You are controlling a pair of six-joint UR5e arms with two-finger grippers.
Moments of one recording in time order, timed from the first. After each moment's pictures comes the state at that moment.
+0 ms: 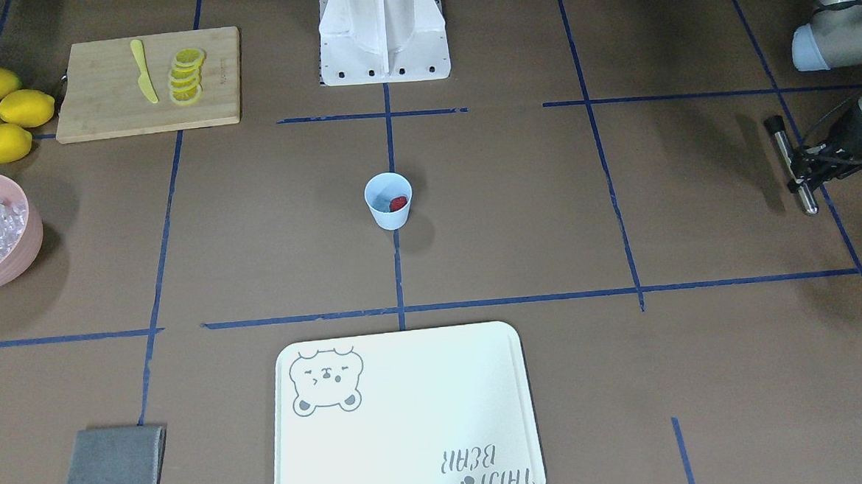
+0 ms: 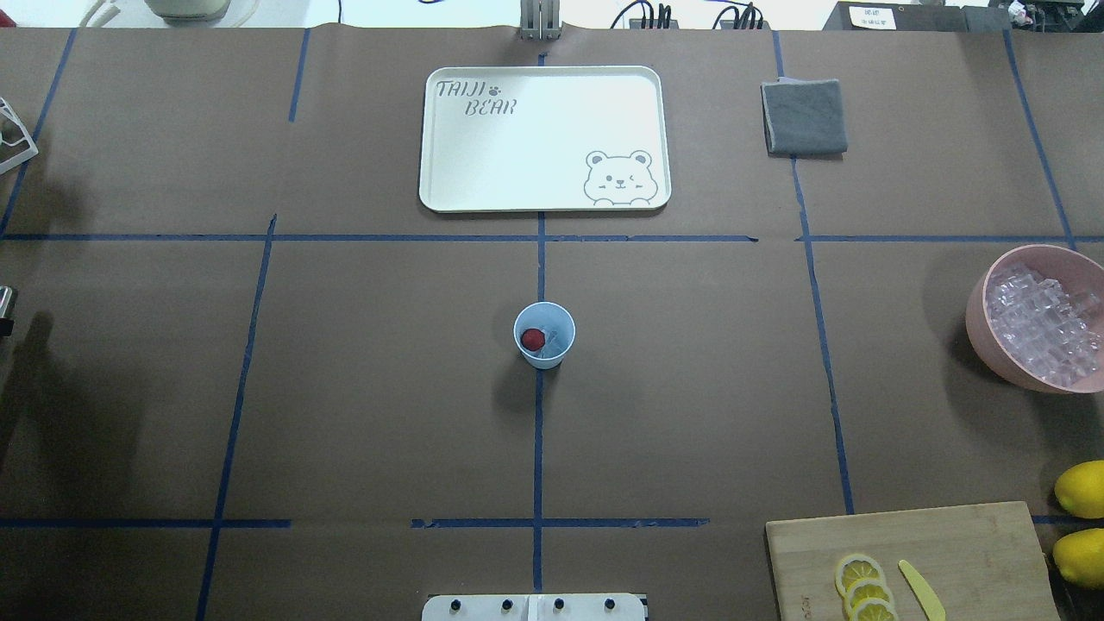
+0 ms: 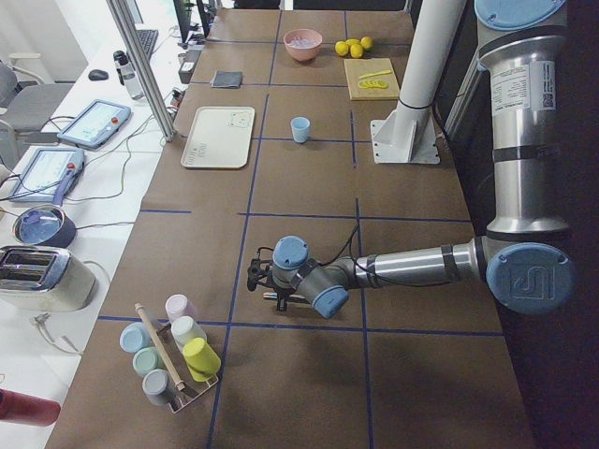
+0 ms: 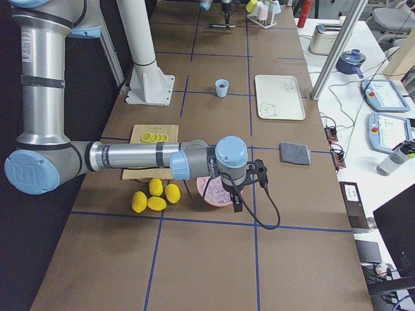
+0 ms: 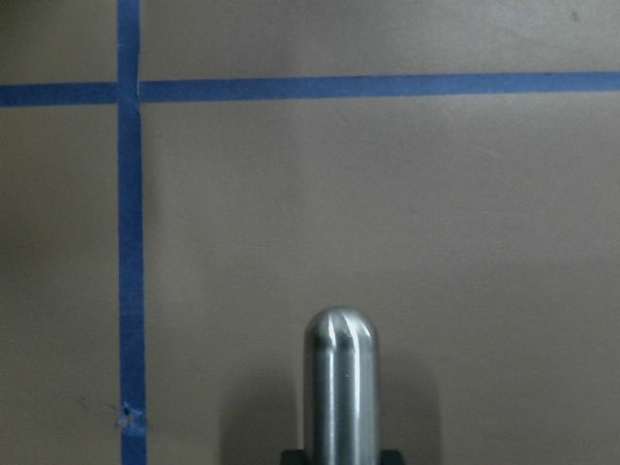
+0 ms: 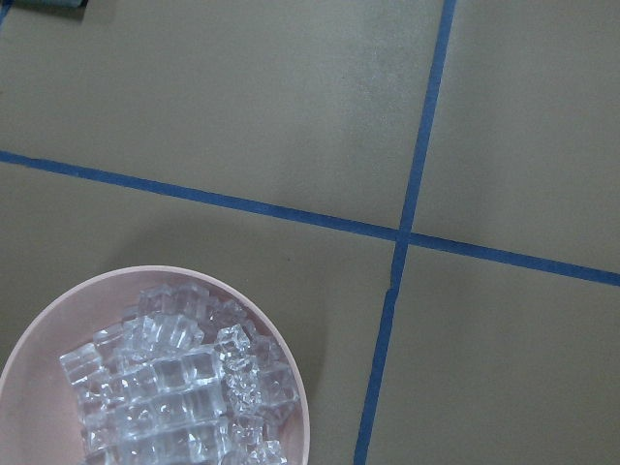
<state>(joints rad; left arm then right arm) -1.12 -1.44 -1.42 -2.46 -2.24 -0.68 1.57 -1.65 1.73 -1.46 2.41 -0.06</state>
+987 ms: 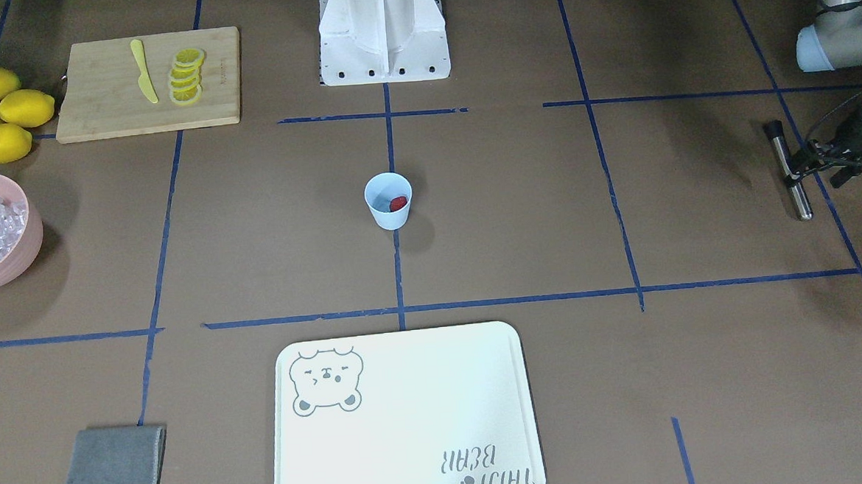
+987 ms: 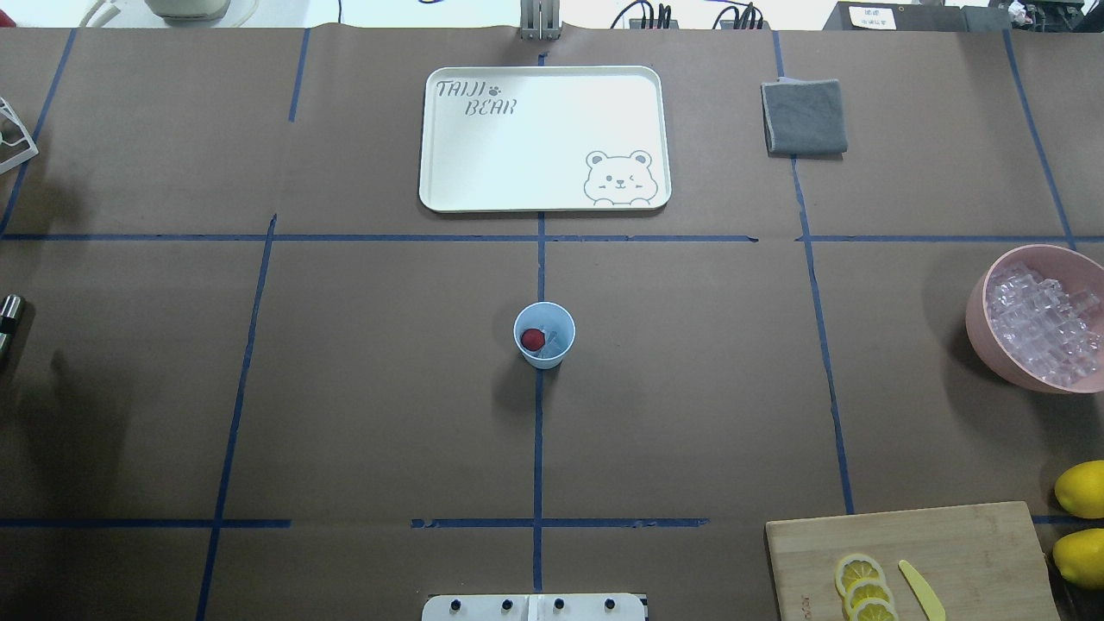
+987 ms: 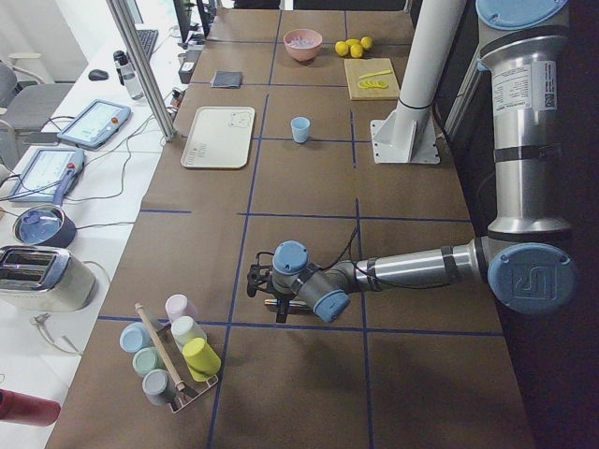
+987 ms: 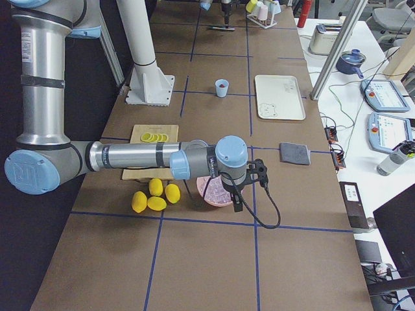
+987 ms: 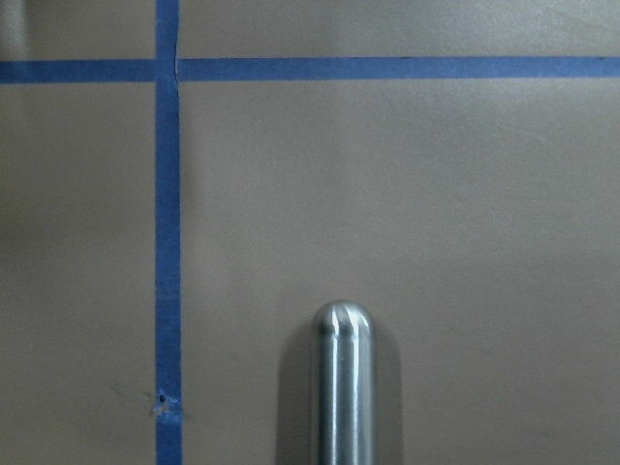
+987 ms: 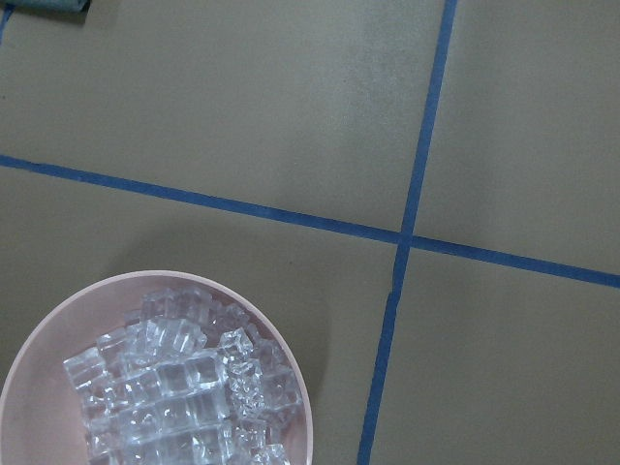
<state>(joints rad) -1.14 -1.44 -1.40 -2.46 -2.24 -0.68 1.57 -1.64 1.73 -1.47 2.42 -0.05</state>
